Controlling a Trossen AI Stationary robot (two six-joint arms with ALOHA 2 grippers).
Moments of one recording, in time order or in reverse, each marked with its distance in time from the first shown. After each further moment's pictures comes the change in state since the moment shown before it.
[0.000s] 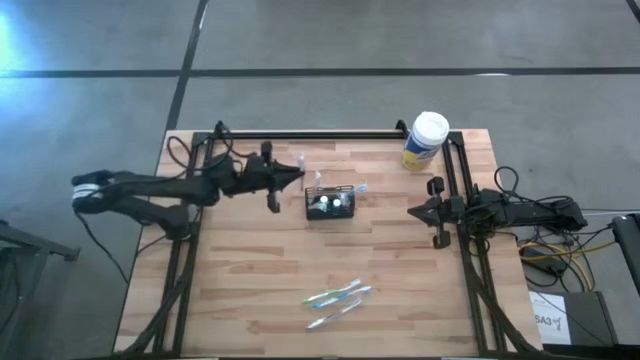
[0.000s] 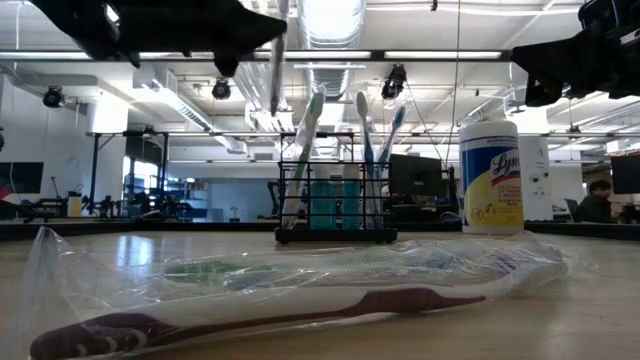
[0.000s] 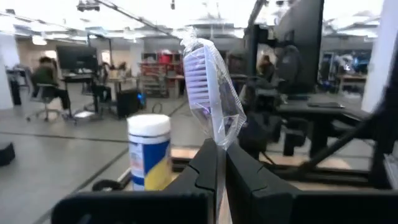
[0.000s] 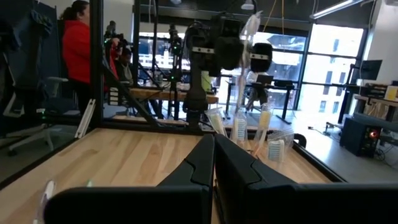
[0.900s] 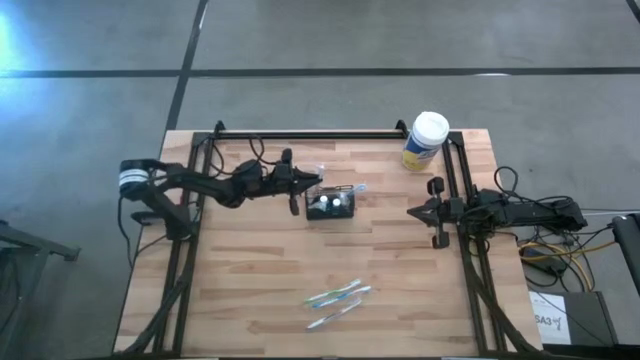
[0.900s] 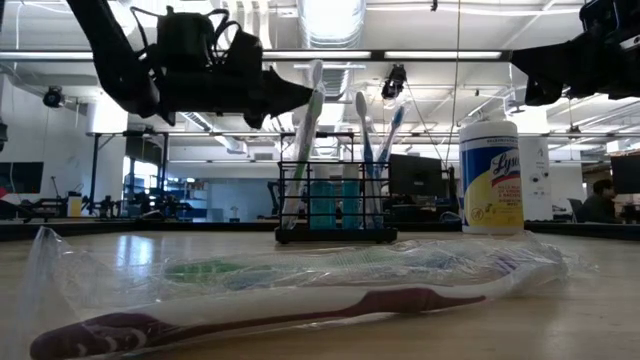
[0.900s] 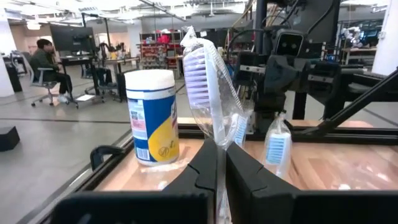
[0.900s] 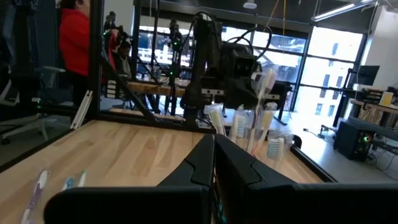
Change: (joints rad) left arm 0.053 0.418 -0.011 0.346 0.060 0.045; right arm 0.000 0.000 0.000 -0.015 0.000 -0.048
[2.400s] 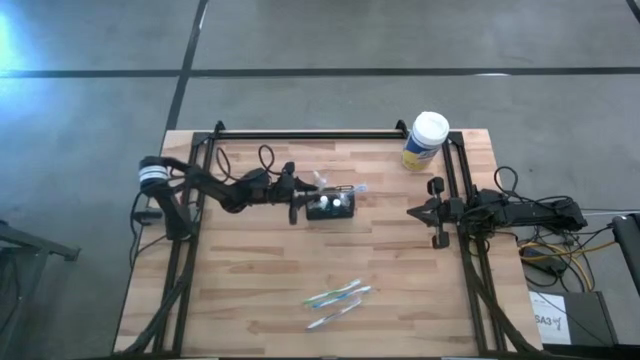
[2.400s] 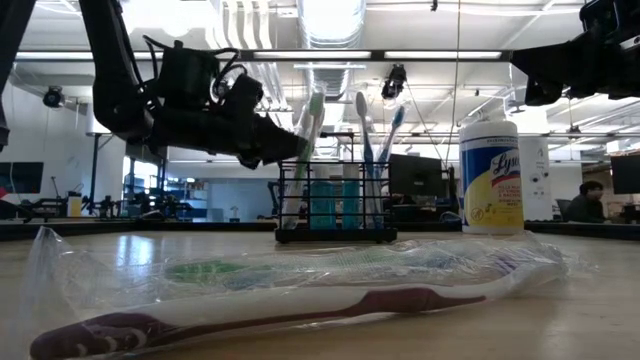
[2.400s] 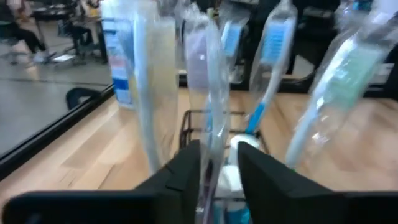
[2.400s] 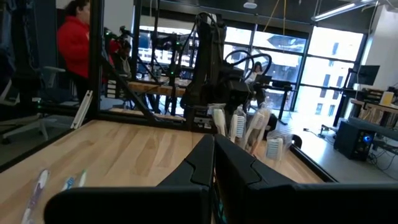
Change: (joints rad) left arm 0.000 0.156 -0.069 0.067 0.047 -0.025; right arm 0.000 -0.001 0.000 -0.002 0.000 0.000
